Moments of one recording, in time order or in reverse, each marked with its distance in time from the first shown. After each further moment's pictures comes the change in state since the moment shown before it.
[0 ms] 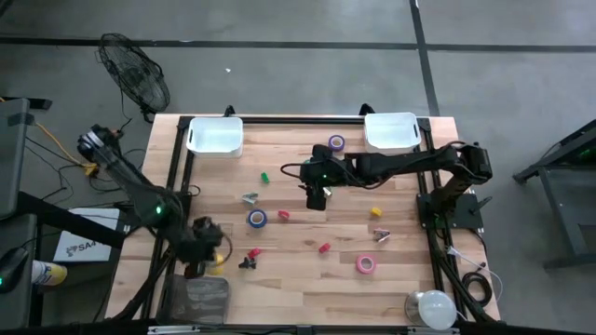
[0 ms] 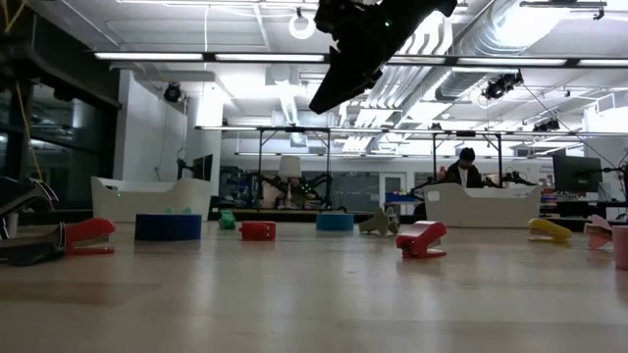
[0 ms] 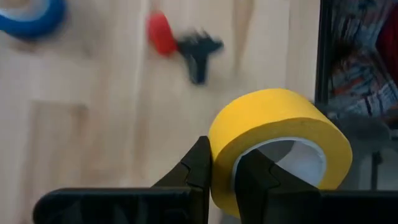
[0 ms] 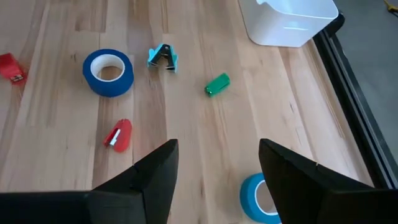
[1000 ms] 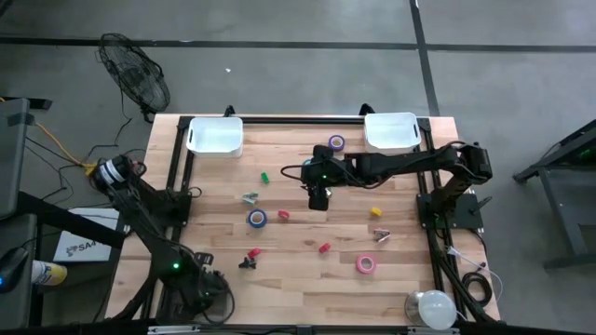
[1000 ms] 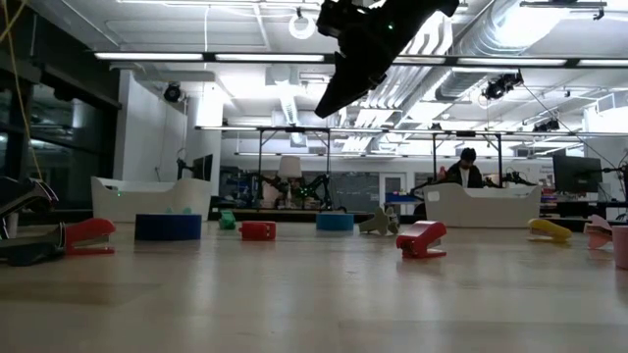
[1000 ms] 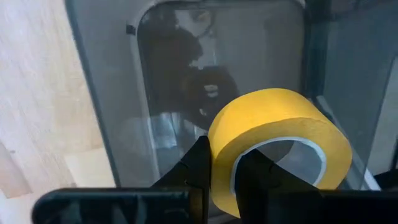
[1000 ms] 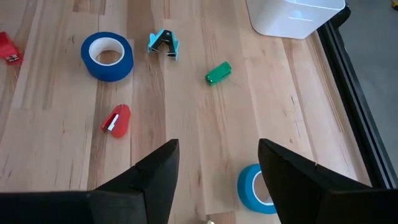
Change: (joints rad) left arm -0.181 0.506 0.222 -0.003 0.243 0.076; right arm 0.000 0.000 0.001 -0.041 0.000 -0.027
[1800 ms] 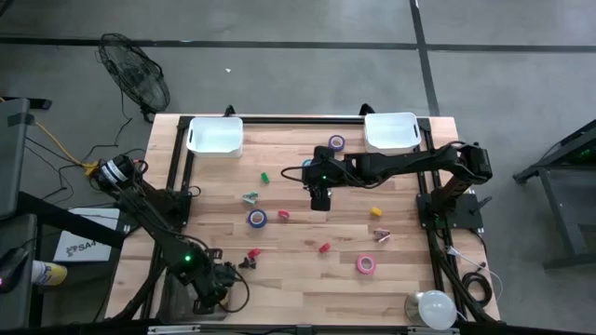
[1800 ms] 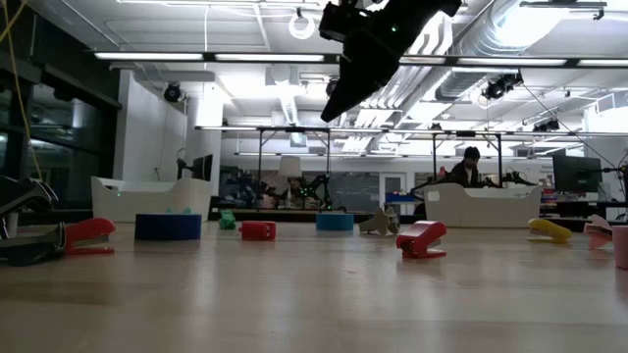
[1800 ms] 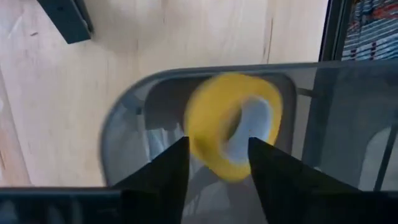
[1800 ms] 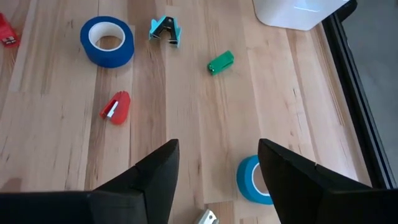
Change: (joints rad) left arm 0.103 0.007 0.000 0.067 -0.062 -0.062; right arm 0.000 0.000 0.000 -0.037 0.000 -0.019
